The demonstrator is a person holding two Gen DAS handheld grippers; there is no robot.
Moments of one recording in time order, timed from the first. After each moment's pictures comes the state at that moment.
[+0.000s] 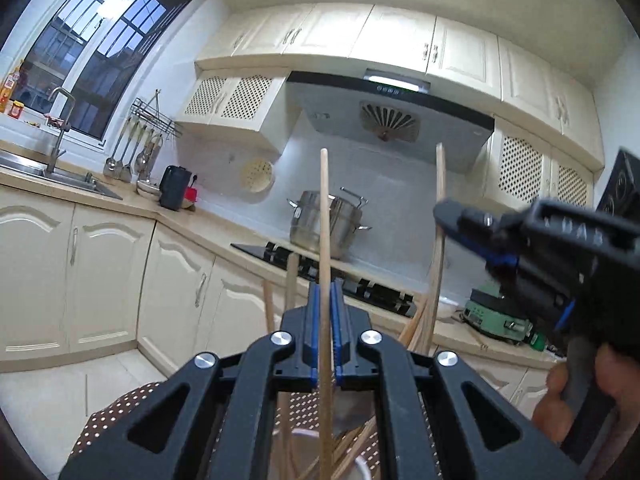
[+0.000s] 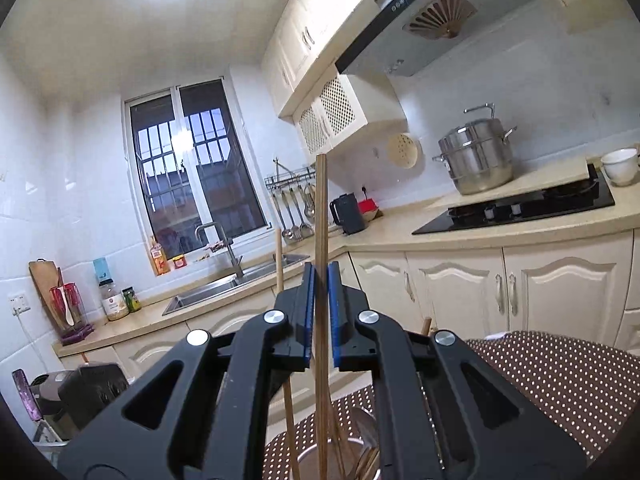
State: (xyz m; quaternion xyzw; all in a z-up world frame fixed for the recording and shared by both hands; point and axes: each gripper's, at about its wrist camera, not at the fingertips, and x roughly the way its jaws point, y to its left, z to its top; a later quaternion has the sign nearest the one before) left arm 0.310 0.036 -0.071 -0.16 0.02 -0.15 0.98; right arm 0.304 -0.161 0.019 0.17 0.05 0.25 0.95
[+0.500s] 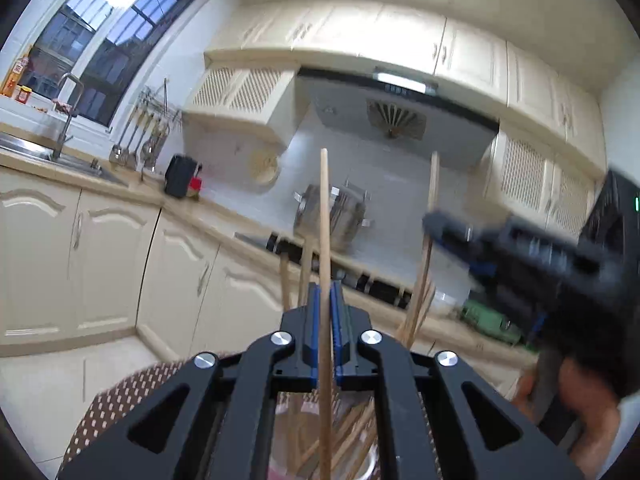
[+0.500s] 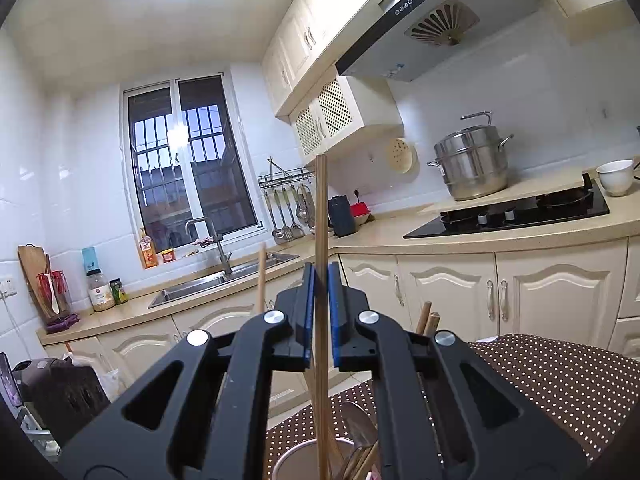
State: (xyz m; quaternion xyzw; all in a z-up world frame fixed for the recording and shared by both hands) left arm 0.298 0.050 -0.078 -0.19 0.02 -0.15 0.97; right arm 0.304 -0.149 0.006 0.14 0.04 0.24 0.96
